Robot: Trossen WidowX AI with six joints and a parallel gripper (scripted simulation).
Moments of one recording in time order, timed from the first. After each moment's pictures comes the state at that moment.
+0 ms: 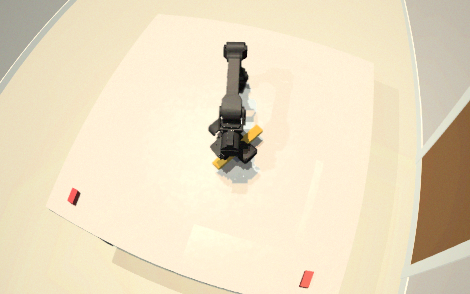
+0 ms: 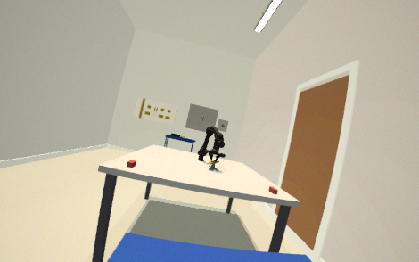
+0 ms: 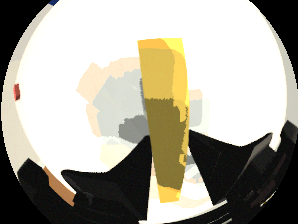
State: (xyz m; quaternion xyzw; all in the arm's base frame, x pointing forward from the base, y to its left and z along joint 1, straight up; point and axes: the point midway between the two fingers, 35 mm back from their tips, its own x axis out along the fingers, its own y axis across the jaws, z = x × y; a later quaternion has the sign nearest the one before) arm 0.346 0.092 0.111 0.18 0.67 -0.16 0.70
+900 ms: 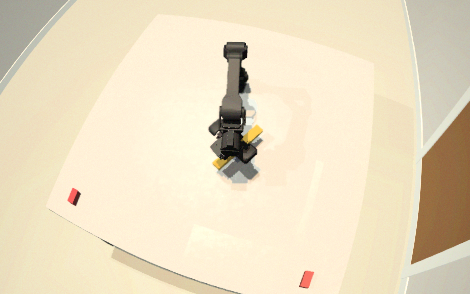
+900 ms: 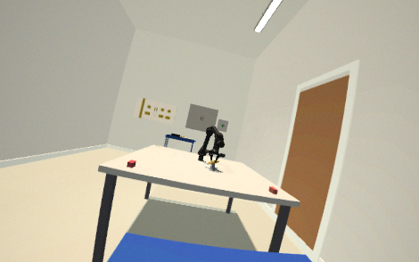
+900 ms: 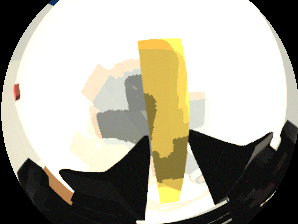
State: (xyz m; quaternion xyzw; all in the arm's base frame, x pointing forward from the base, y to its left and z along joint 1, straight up) arm 0.346 0.092 0.111 0.18 0.67 -0.16 0.70
